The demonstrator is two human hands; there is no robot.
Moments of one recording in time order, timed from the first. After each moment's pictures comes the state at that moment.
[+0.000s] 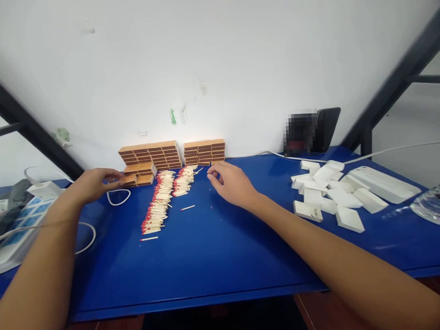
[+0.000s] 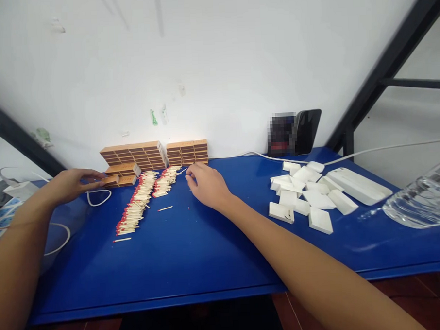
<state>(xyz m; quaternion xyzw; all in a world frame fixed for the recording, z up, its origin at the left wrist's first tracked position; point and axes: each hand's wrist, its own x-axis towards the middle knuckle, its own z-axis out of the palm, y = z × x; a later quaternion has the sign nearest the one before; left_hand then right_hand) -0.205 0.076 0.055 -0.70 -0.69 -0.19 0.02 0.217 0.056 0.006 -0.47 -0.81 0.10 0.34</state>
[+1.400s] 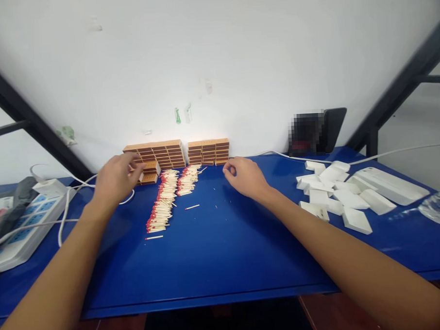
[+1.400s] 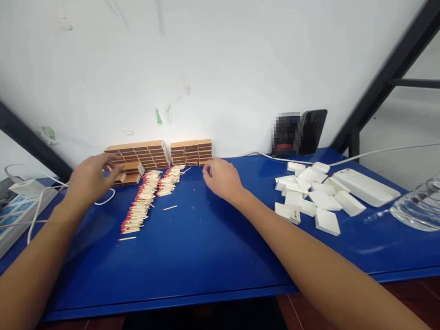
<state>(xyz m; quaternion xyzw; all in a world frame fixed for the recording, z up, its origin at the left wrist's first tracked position) -0.132 0.057 0.056 -0.74 -0.61 -0.21 0.21 0.236 0.072 0.009 -0.55 -0.78 0.04 0.30</state>
